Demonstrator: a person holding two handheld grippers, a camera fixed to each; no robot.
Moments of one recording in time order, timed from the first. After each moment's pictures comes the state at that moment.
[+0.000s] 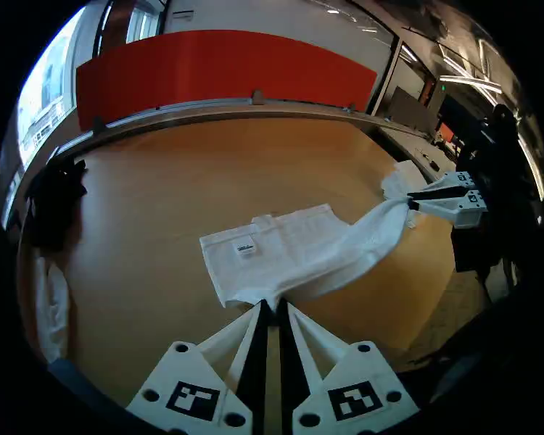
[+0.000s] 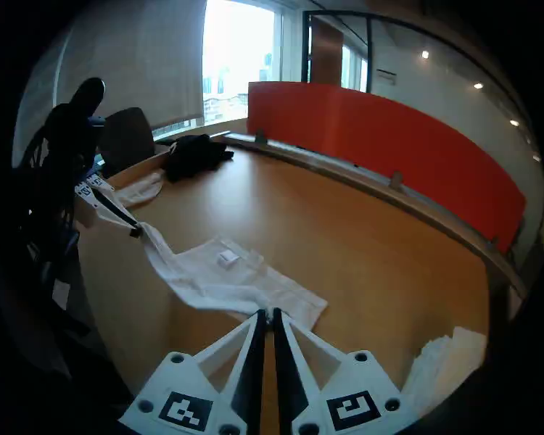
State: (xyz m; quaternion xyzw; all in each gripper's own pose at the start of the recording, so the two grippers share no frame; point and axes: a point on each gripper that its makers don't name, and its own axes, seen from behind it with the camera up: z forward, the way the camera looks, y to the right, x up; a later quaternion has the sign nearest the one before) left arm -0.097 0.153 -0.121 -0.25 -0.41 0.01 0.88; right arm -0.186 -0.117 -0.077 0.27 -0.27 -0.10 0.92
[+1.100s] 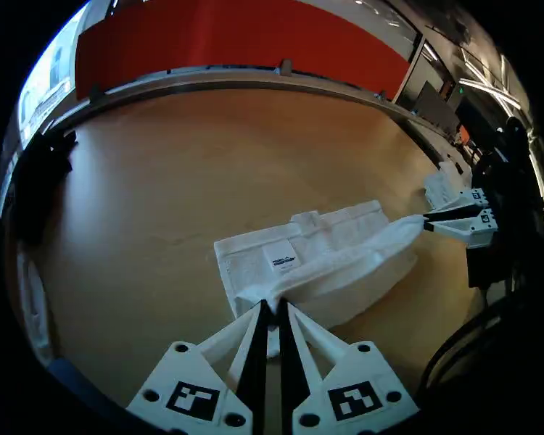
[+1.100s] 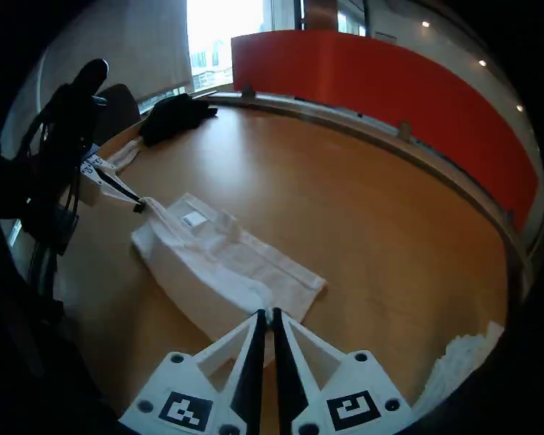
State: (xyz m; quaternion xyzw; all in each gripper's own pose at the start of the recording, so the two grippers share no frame) left arm -0.188 0.150 -0.040 -0.23 -0.46 0.00 0.86; right arm -0.280 -0.105 -0.023 0.26 -0.36 -0.09 0.89
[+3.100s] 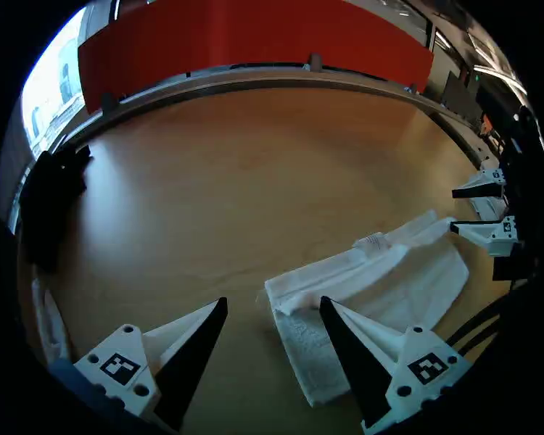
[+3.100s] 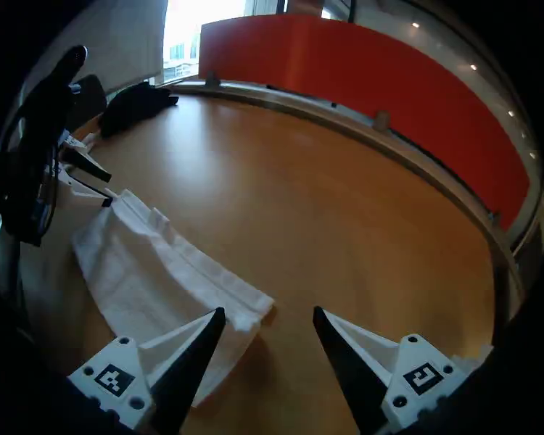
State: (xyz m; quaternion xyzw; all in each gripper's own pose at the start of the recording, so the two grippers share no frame) left arm -0.213 0.120 0.027 -0.16 -0.45 0.06 0.88; right arm -0.304 -0.070 0.043 0.19 -0.36 -0.12 0.91
